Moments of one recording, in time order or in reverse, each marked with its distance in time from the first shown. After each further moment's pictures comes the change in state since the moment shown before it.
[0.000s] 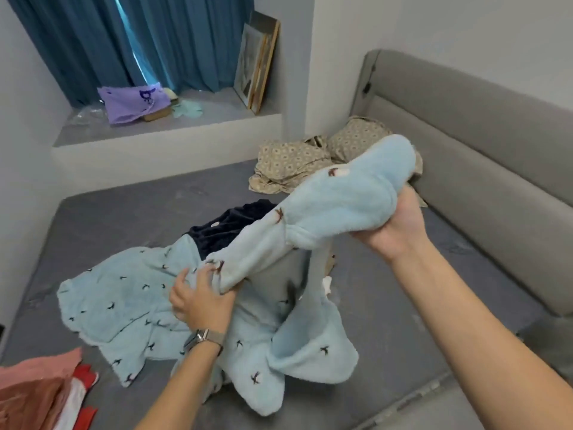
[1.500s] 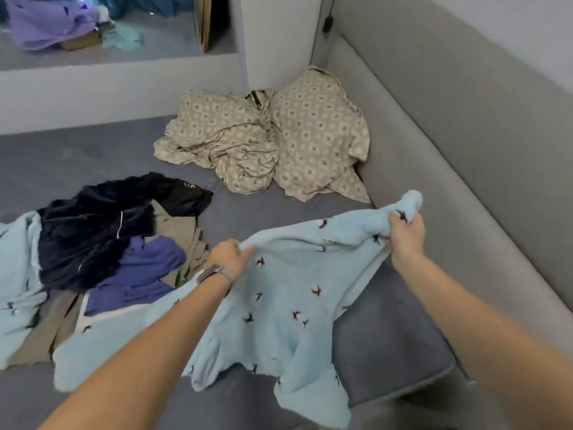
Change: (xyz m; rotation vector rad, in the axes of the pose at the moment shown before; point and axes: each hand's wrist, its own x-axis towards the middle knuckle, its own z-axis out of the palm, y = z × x) left_hand -0.077 0.376 0.461 0.213 -0.559 0.005; right_hand 0.176 -0.458 -0.500 -0.990 0.857 -0.249
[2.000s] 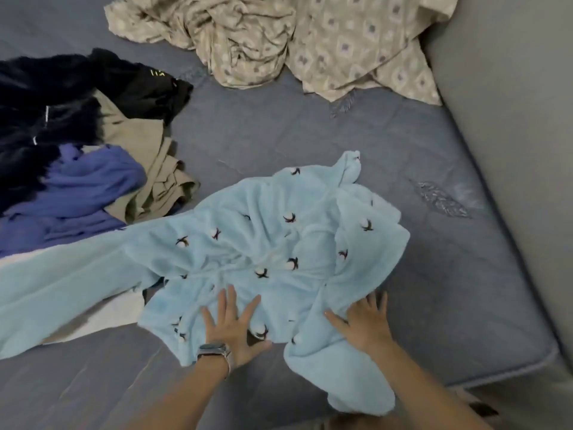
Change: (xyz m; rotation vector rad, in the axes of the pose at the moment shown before) left_hand -0.037 -0.234 0.317 0.591 -0.353 0.094; right_hand -0.018 0.423 0.016 -1.454 -0.832 -0.272
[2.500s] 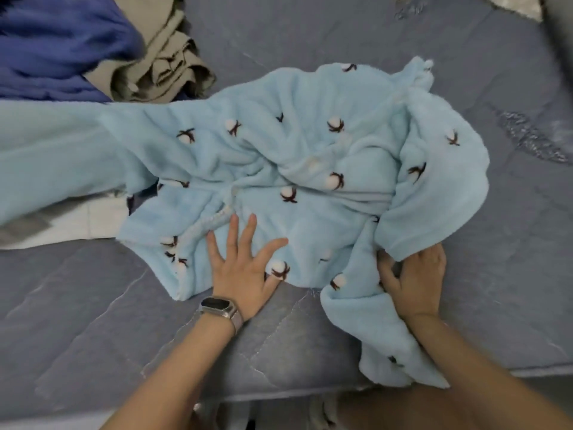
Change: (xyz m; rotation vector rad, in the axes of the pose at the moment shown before) left_hand 0.021 -0.006 0.093 -0.094 0.569 0.085; right_hand 0.028 0.020 0.085 0.185 0.793 -0.145
